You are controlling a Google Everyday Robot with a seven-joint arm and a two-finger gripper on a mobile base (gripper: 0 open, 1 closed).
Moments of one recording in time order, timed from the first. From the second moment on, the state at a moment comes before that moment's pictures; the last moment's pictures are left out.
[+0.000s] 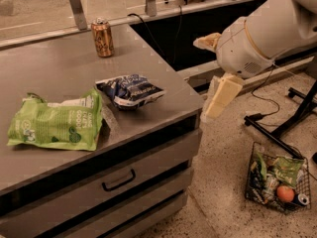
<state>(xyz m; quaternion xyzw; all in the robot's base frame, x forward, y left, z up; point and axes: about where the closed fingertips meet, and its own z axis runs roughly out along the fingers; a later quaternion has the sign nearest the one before) 0.519 -0.101 0.948 -0.70 0.63 0.04 0.32</state>
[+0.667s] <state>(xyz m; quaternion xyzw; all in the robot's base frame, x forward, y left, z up) 0.546 -0.042 0.920 -0.73 0.58 0.02 0.35</state>
